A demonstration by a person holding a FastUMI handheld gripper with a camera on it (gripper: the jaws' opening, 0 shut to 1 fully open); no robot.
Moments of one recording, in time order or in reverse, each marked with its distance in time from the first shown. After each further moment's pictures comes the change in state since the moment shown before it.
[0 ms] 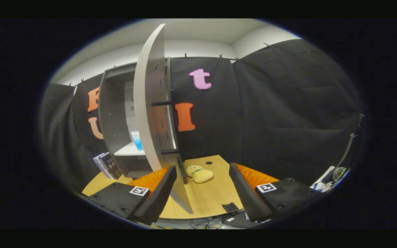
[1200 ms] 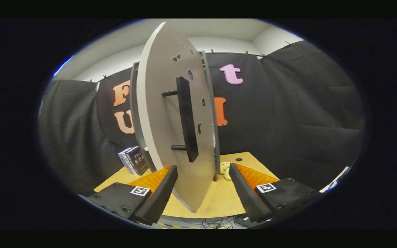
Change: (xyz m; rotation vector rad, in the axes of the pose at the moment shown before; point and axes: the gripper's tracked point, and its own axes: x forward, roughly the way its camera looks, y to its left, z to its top) arm 0.007 0.123 -0.021 -0.033 0.044 0.233
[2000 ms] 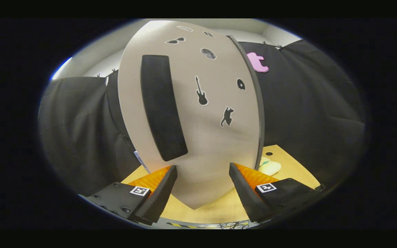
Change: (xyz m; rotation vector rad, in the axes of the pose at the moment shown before) arm 0.109 0.104 -0.029 0.026 0.091 0.112
